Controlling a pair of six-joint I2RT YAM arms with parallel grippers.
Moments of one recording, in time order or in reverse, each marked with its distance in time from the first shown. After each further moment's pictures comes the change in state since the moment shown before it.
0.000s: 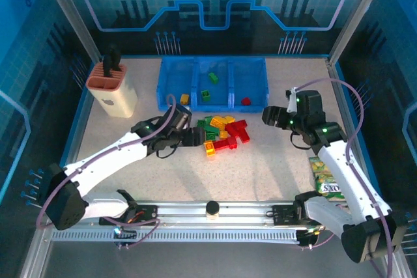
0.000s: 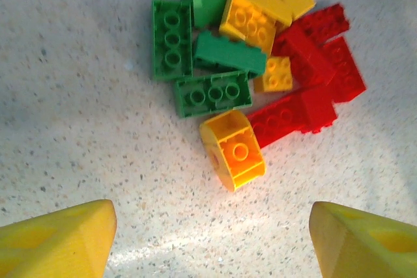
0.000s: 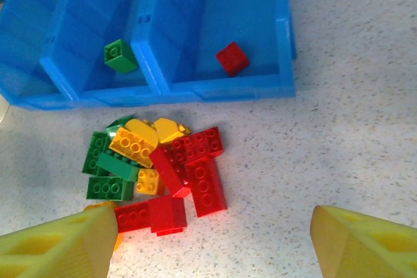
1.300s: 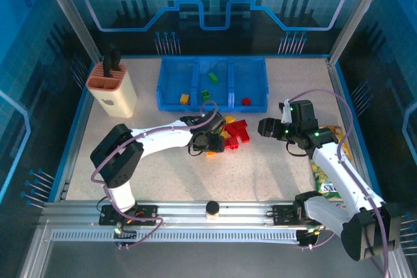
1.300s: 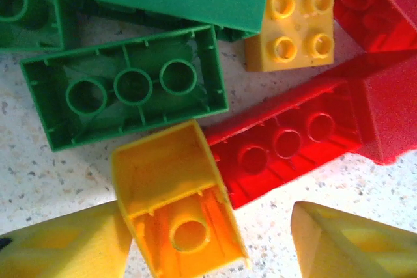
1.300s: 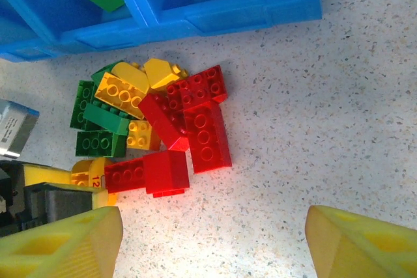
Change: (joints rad) left arm -0.099 0.503 0.199 0.060 0.011 -0.053; right arm 0.001 0.002 -0.159 0.056 -0.086 0.021
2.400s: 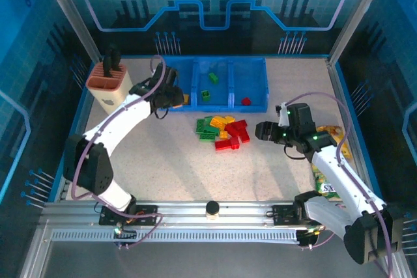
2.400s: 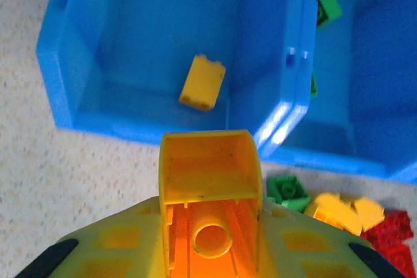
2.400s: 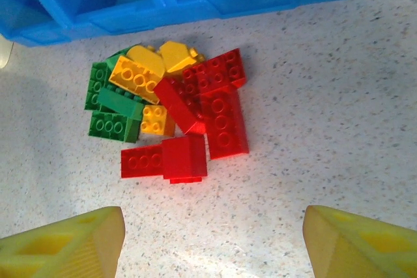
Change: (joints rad) left arm 0.454 -0.165 0.219 -0.079 -0.088 0.171; right arm 0.060 -0.024 -0.027 0.008 -0.015 0.029
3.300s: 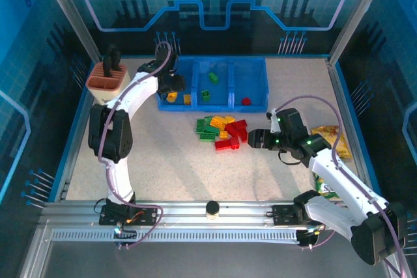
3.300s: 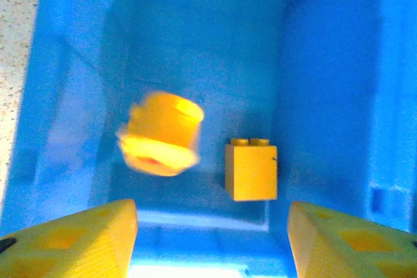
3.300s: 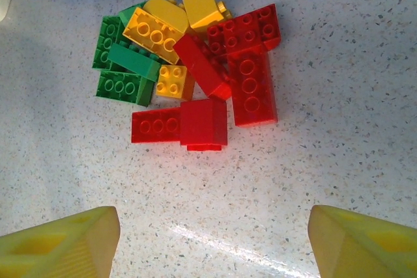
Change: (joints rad) left arm 0.111 0.307 0.277 -0.065 0.052 0.140; right arm 0.132 -0.012 -0.029 -0.011 0.053 0.032
